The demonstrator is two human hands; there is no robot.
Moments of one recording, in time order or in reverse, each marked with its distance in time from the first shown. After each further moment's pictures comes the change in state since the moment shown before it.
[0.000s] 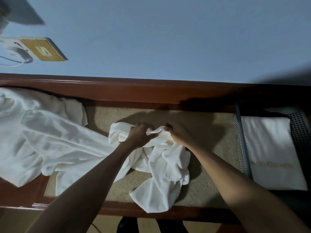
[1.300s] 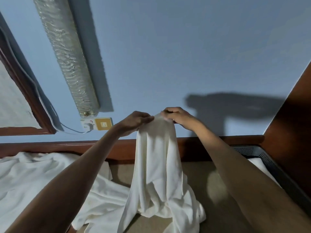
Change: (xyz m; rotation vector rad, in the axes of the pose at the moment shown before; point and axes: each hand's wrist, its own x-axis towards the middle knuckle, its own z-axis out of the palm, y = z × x) left_hand -0.146 0.079 -0.337 -0.564 -0.033 0.386; right_hand -0.118 -0.315 -0.160 0.370 0.105 -0.331
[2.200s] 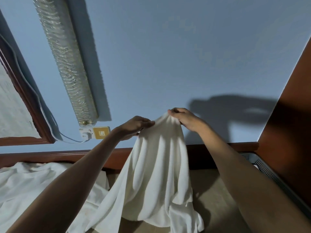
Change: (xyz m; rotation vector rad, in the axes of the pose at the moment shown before) left_hand -0.008 0.032 0.014 -0.001 -0.069 -0.053; right_hand -0.021 -0.012 -0.039 0.141 0.146 -0.012
